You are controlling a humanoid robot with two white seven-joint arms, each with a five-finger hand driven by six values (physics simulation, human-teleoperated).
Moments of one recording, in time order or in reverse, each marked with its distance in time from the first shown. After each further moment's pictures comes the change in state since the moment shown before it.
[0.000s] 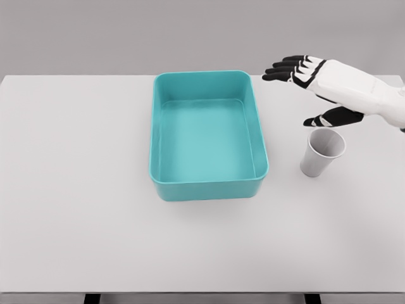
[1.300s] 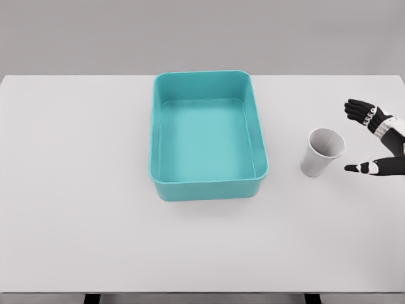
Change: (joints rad) left arm 0.000 0.000 0.000 0.000 0.000 0.000 0.000; right arm 0.463 0.015 -0.230 0.217 -0.651 0.219 0.000
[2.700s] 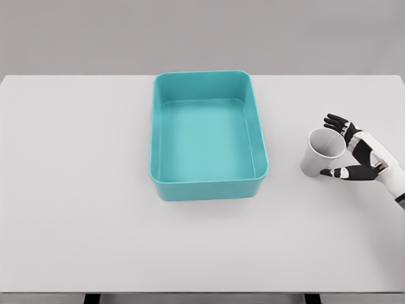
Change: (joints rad) left arm 0.000 0.000 0.000 0.000 0.000 0.000 0.000; right arm -0.120 0.155 0.110 0.264 0.037 -0.021 0.000
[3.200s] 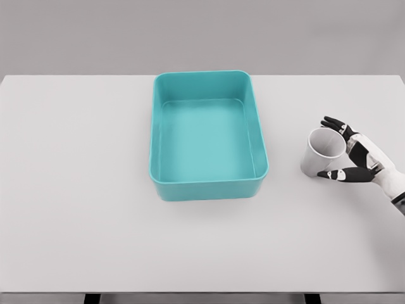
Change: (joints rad) left arm 0.000 0.000 0.000 0.000 0.000 0.000 0.000; right arm -0.002 0.009 0.012 0.017 0.000 -0.003 0.000
